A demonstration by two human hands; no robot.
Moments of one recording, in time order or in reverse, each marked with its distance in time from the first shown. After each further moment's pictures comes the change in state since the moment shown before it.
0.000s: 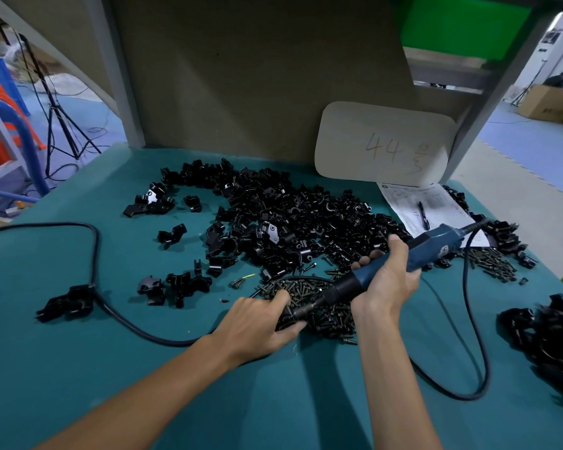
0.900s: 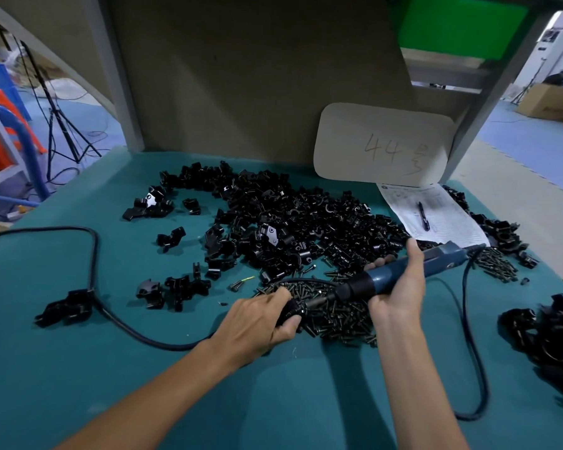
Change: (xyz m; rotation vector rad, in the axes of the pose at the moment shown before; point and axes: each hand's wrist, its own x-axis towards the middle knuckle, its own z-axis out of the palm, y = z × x) left_hand 0.000 0.007 -0.007 -0.074 0.134 0.008; right_hand 0.026 -0.010 -0.022 0.196 -0.038 0.256
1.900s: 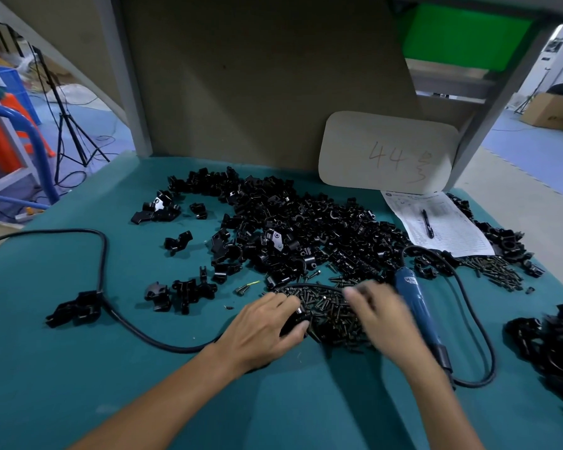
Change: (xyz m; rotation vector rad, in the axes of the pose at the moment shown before) left_hand -0.001 0.001 0.001 -0.061 -0.009 0.042; right_hand -0.009 -0.005 -0.048 -1.796 -0.618 -0.527
